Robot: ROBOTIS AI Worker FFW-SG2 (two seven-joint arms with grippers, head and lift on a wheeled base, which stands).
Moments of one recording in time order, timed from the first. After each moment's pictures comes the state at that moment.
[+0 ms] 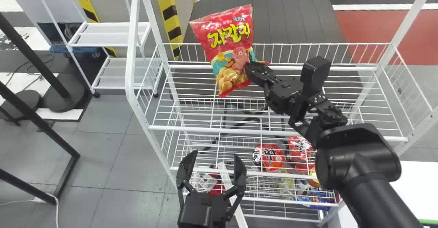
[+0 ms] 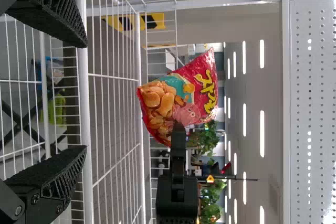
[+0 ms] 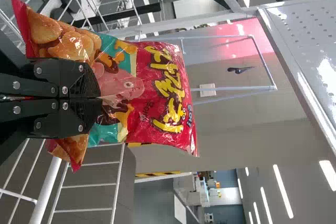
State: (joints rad) left arm 0.50 0.14 -0.43 -1.64 -0.10 -0.37 0.42; right arm -0.23 0.00 0.24 -1.18 -0.18 -0.09 0.43
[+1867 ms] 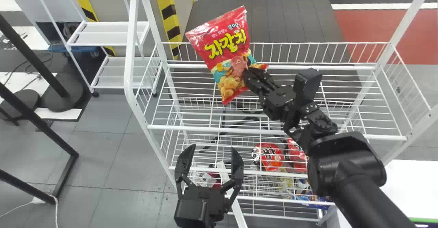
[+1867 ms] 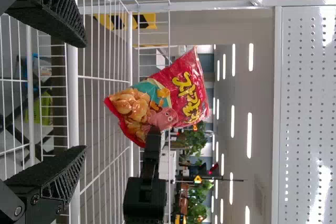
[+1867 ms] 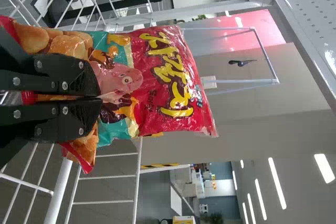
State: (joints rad) left arm 0.44 0.13 -0.43 -1.55 -0.09 -0.45 0.41; right arm -0.29 0.00 0.32 -0.92 -0.20 -0.32 0.38
